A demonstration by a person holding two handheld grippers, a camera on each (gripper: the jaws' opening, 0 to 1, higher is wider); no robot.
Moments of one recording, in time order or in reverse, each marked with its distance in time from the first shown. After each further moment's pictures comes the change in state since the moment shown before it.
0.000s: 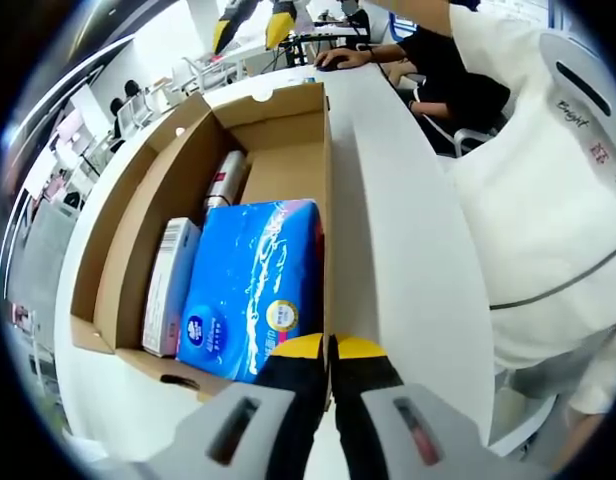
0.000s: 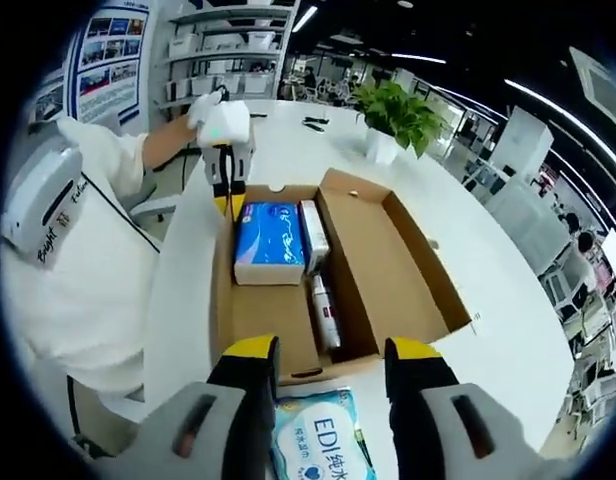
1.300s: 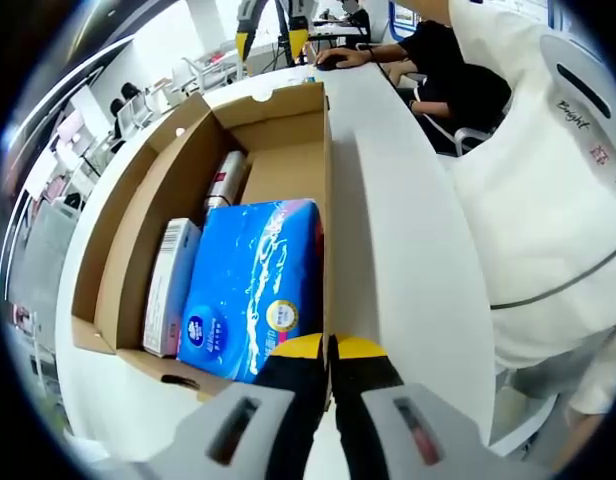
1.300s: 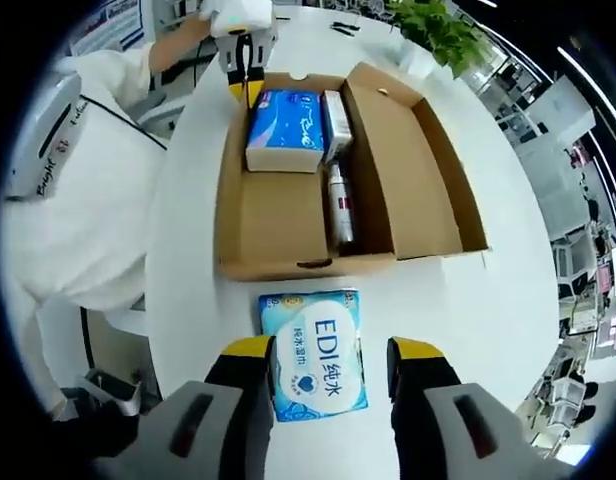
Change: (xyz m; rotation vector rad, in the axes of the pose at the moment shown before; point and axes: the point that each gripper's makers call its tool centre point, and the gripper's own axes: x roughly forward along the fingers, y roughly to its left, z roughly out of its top) left arm 0.000 0.000 0.000 0.004 0.003 0.005; right arm -0.025 0.003 -0.077 -0.115 0.458 0.059
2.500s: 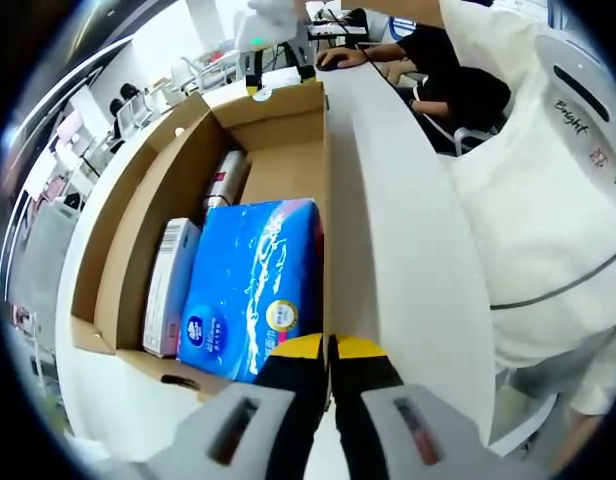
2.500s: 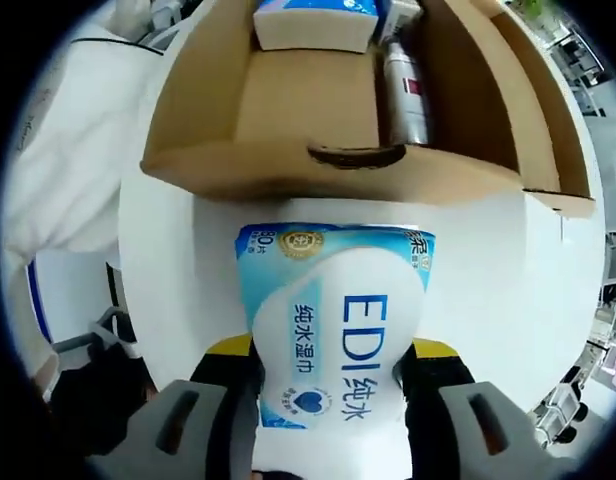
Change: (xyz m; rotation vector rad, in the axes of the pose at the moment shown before) left arm -0.001 0.000 -0.001 0.002 0.002 -0.002; right arm 0.073 0.019 -0.061 -0.103 0.341 0.189
